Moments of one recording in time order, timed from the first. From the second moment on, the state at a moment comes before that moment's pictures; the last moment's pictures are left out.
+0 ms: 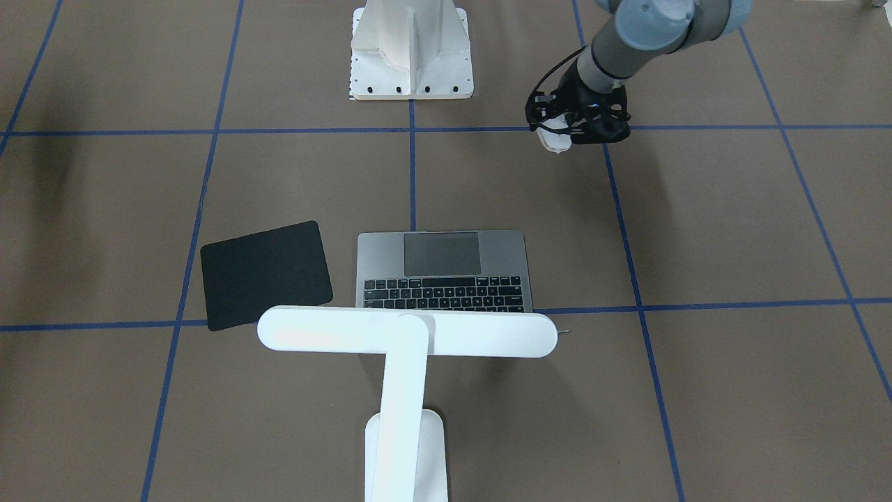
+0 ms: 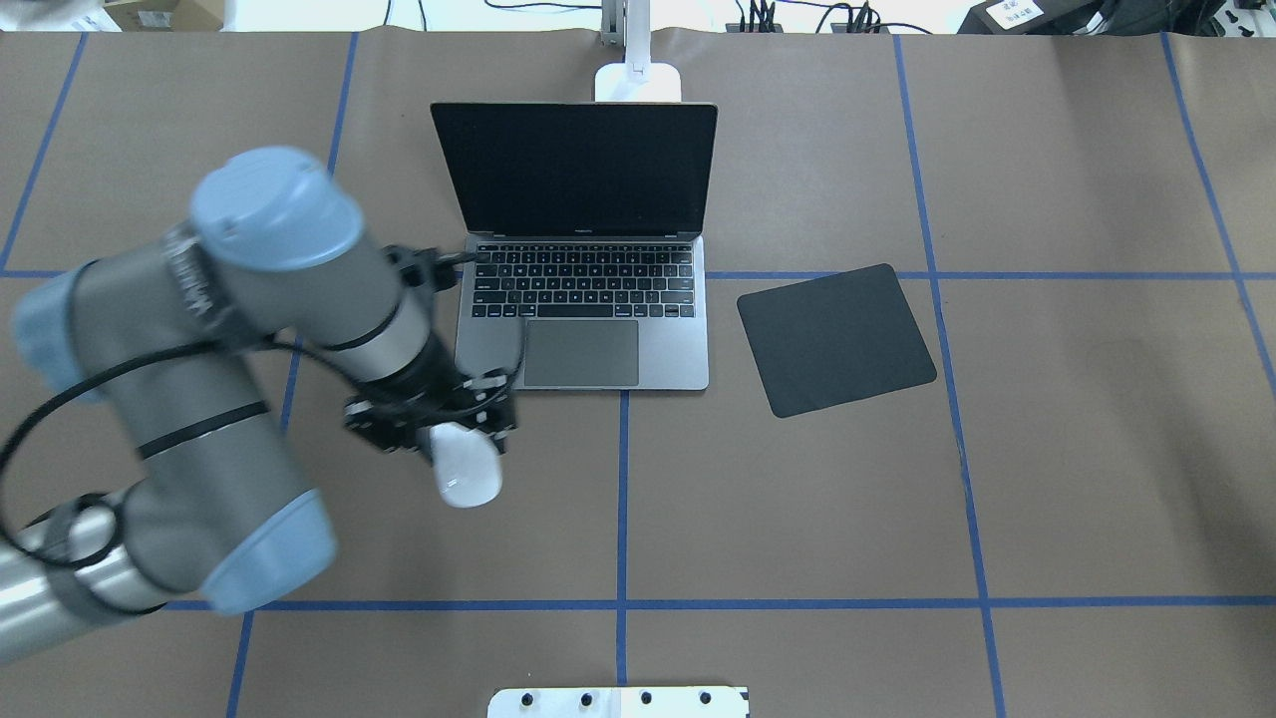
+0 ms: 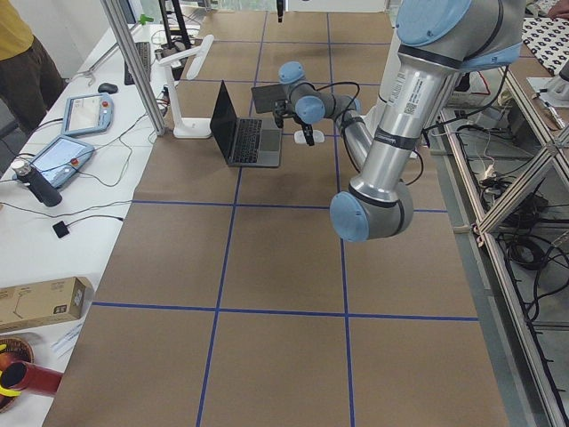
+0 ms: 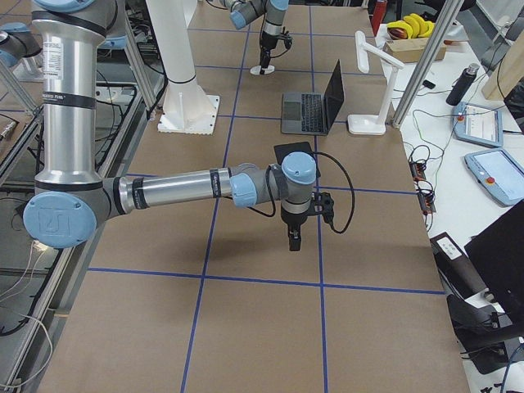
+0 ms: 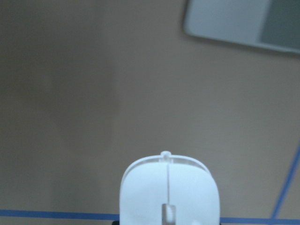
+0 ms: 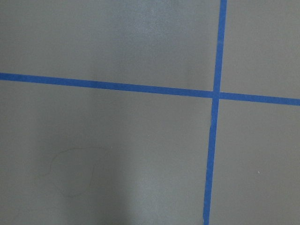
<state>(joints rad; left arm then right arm) -0.60 -2.17 -1.90 -1.42 -2.24 -1.29 1.36 -1.64 1.79 -1.49 2.26 0.24</state>
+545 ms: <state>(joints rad) -0.59 -2.65 -1.39 -1.41 -2.19 -1.31 1.36 -1.64 1.79 -1.49 2.26 0.24</state>
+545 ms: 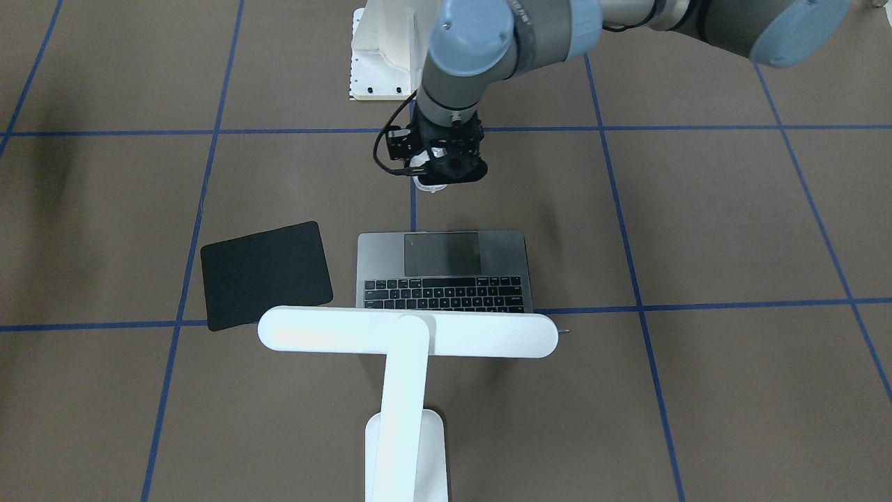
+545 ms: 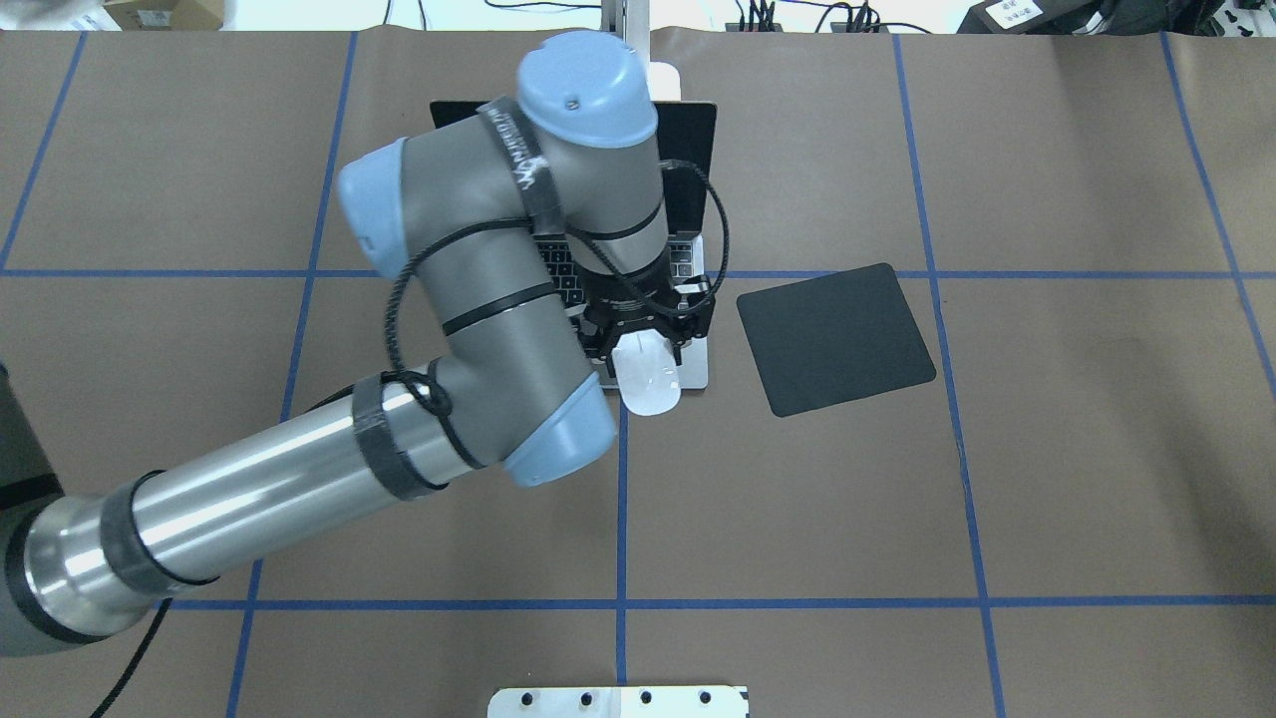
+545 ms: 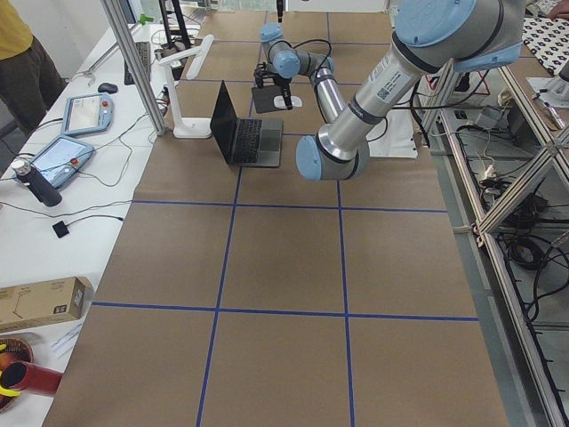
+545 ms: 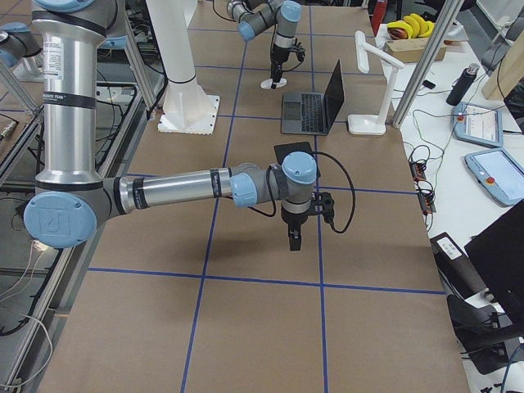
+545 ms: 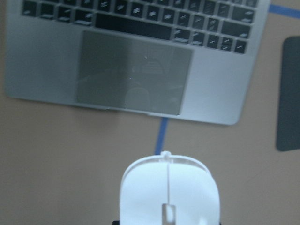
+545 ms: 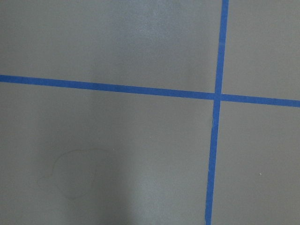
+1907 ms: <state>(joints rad) -0.45 -3.01 -0.64 -1.92 -1.88 -1.54 1.35 -1.64 1.76 -1.50 2.26 0.24</state>
